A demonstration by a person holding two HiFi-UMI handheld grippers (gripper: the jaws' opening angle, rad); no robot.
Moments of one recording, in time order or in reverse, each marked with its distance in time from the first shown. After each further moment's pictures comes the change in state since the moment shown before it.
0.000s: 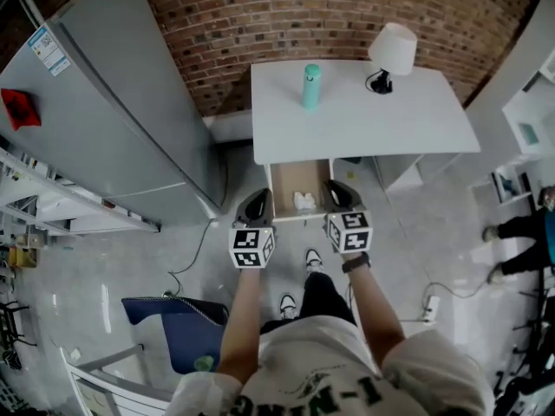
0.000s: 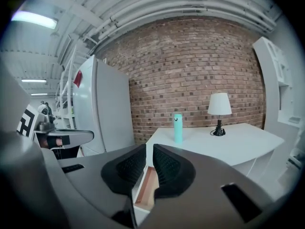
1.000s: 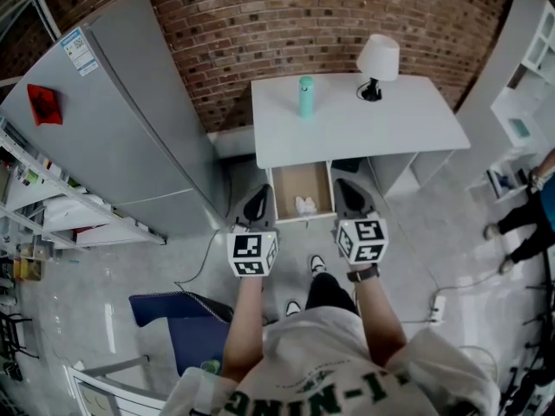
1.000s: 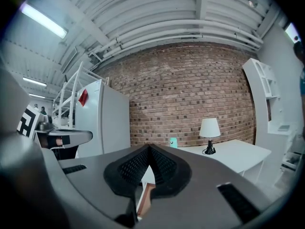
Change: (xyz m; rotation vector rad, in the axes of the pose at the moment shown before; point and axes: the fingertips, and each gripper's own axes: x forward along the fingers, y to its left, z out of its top) left arm -0.095 -0.043 0.098 0.143 -0.153 0.008; right arm -0.122 0.030 0.080 -0.010 -0.217 -0.068
